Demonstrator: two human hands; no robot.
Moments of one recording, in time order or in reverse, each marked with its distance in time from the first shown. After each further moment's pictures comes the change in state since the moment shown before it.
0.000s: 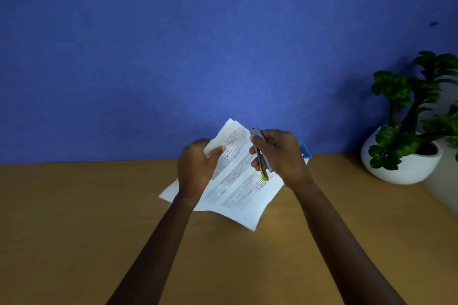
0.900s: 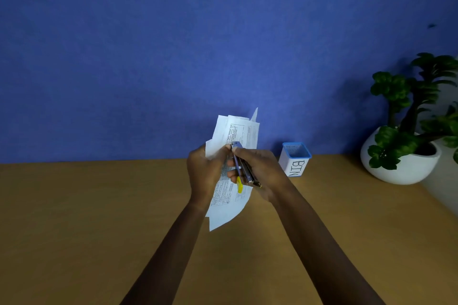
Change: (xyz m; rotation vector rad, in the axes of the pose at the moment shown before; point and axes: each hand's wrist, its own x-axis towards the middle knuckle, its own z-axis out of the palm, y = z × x) left_hand -0.016 0.012 0.007 -0.516 0.048 -0.190; right_hand -0.014 0.007 0.027 0.546 -0.216 0.344
